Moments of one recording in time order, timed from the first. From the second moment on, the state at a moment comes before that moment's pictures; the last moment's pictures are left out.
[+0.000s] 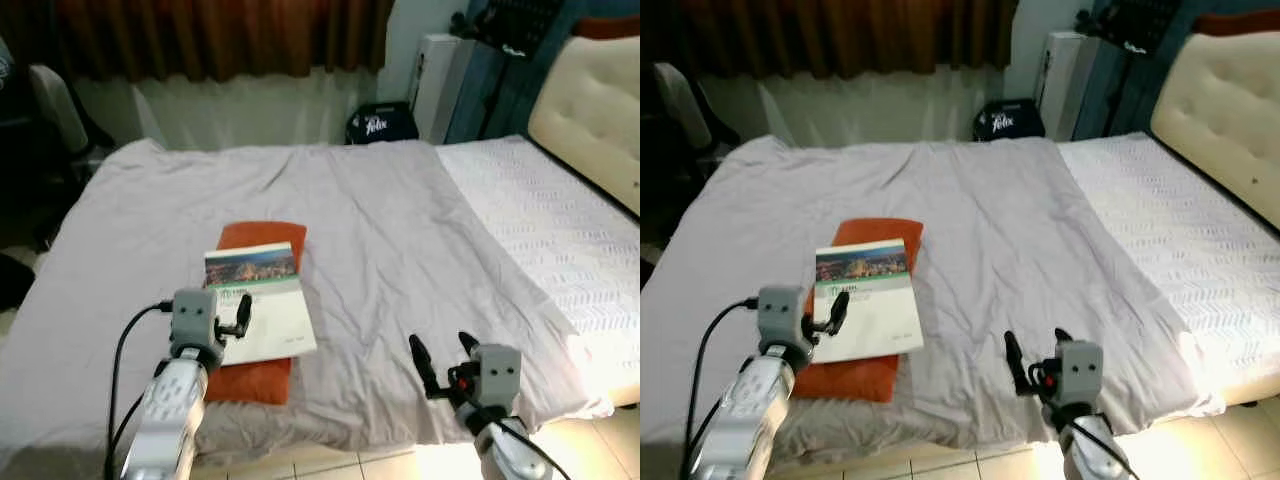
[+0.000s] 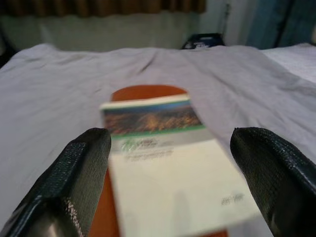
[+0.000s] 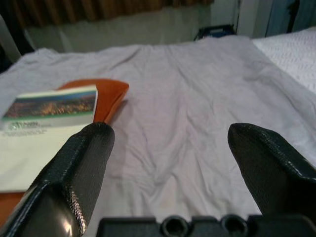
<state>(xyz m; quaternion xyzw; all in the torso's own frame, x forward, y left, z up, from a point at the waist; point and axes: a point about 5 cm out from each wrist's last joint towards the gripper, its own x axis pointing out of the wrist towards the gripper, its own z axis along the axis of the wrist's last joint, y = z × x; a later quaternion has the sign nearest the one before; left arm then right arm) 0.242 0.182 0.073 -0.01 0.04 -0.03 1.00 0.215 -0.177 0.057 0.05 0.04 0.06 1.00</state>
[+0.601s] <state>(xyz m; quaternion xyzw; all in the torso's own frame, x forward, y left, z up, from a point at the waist) 0.244 0.165 0.102 0.03 0.02 -0.11 0.99 0.199 -0.180 0.074 0.02 0.03 0.08 1.00</state>
